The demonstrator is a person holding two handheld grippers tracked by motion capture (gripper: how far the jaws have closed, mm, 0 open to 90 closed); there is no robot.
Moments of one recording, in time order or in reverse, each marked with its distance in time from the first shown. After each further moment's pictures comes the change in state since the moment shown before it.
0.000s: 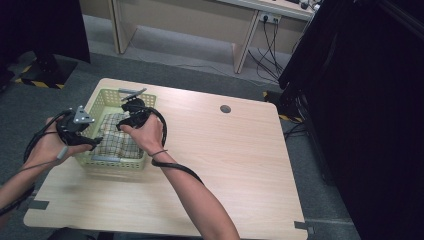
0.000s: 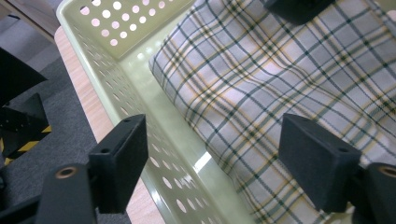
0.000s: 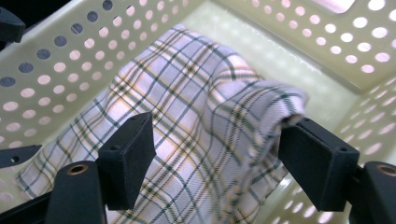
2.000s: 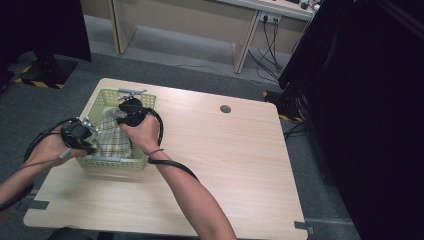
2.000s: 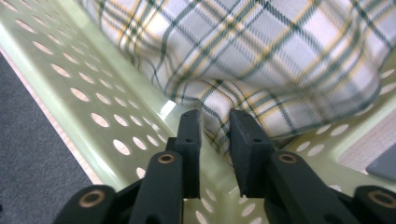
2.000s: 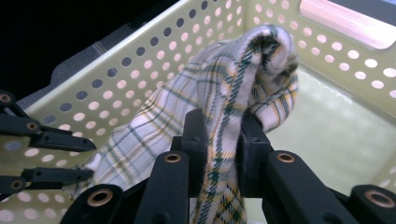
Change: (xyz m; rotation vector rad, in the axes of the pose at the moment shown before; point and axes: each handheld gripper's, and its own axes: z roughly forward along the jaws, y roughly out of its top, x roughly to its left) left arm -0.003 -0.009 0.013 0.290 -0.164 0.025; right arm 0.007 0.000 0.004 -0.120 0.114 -0.016
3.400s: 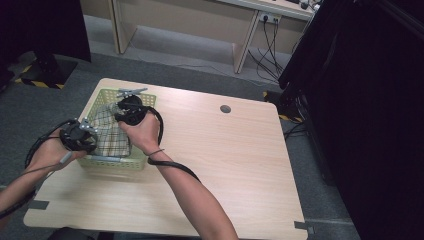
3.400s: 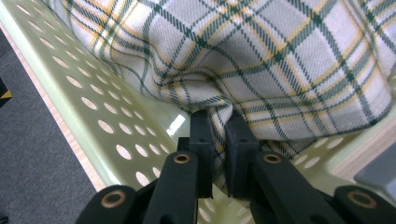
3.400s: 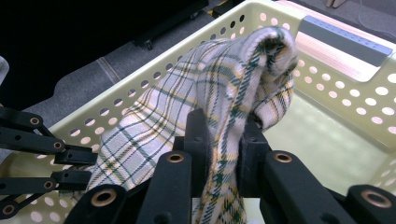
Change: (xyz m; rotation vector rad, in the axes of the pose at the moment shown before) left arm -0.007 -0.005 -0.002 -0.081 0.047 -0.003; right arm 0.009 0.005 -0.019 -0.077 0.000 -0.032
